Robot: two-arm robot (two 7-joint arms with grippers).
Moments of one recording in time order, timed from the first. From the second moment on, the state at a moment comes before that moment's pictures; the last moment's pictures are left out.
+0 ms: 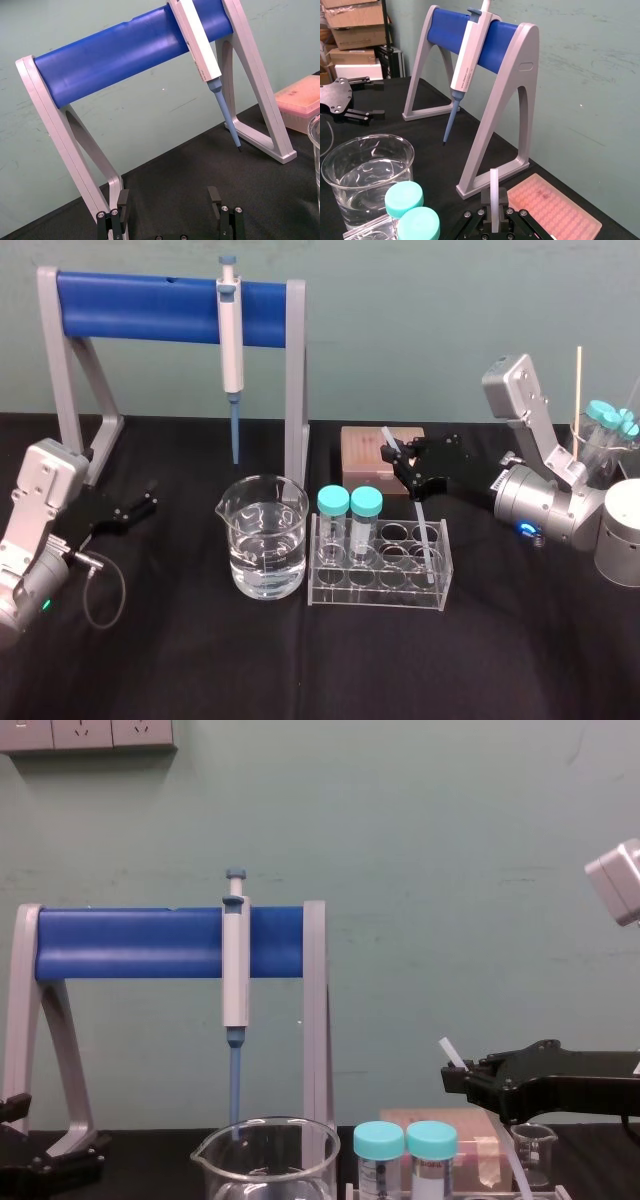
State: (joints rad) left arm -0.20 0.60 0.45 -1.41 -0.25 -0.12 0.03; right arm 0.51 0.43 -0.48 -1.22 0.34 0.02 0.59
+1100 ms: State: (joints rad) left arm -0.20 0.60 0.45 -1.41 -0.25 -0.12 0.03; right arm 0.48 0.43 -0.46 -1.23 0.37 -0.01 0.61
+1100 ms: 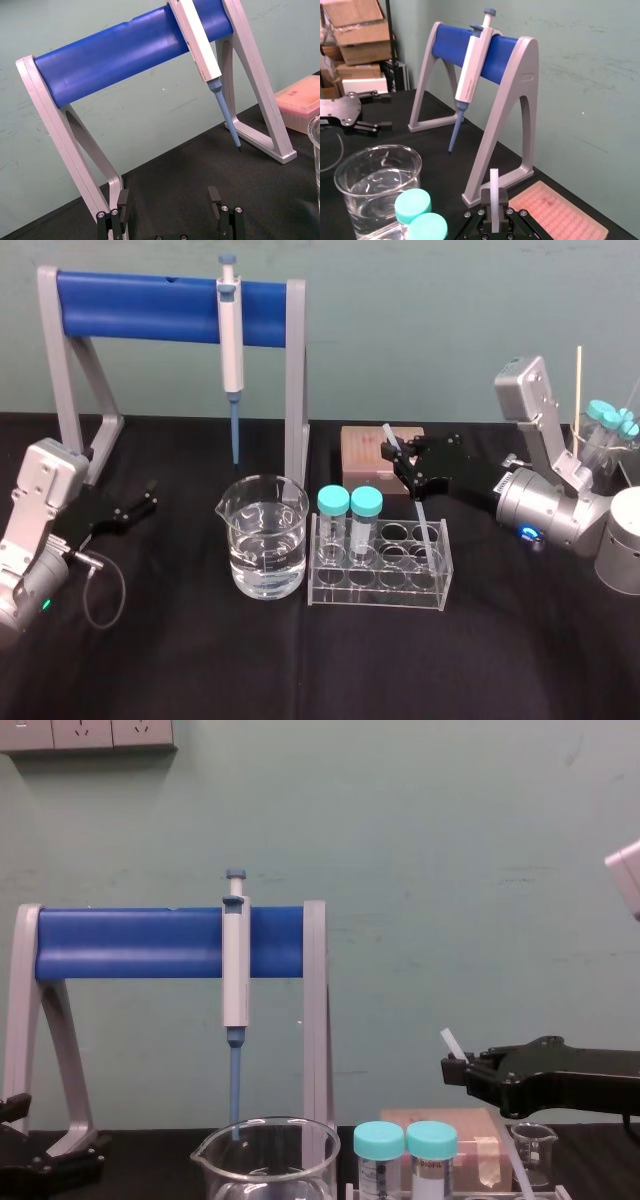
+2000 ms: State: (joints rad) left arm -0.20 0.60 0.45 -1.41 -0.25 -0.12 0.03; right arm 0.43 0.44 -0.43 -1.24 0.49 -0.14 0.69
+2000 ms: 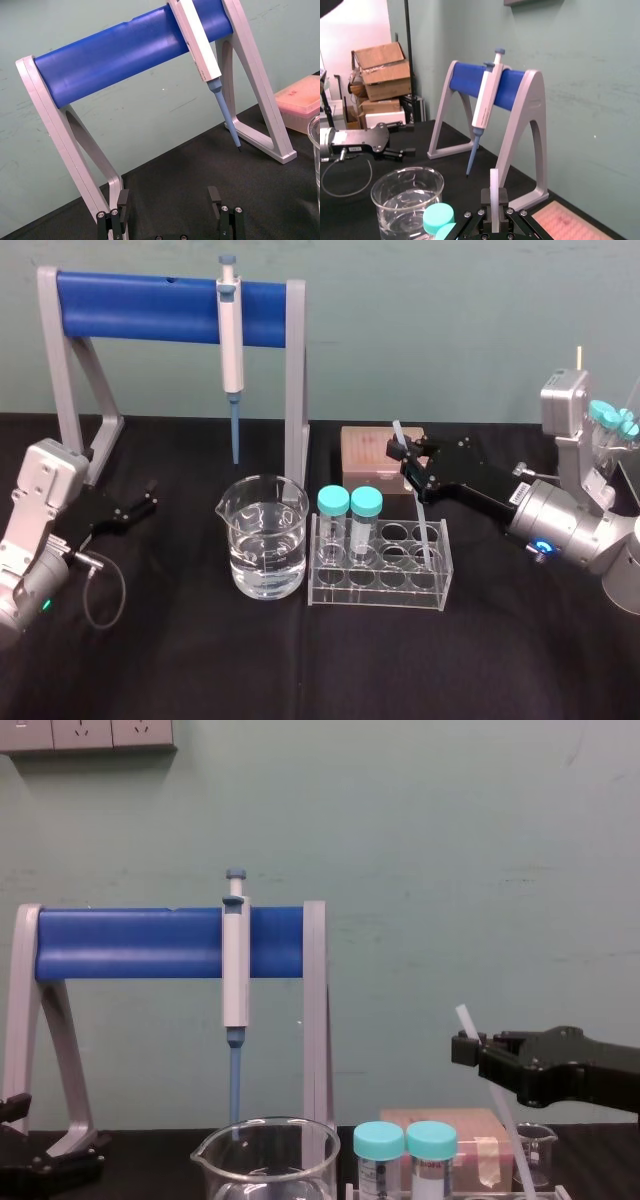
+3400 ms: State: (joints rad) left arm -0.20 0.60 0.45 -1.41 -0.25 -0.12 0.03; right arm 0.37 0.46 -0.29 -1.40 0.51 -0.17 0.49
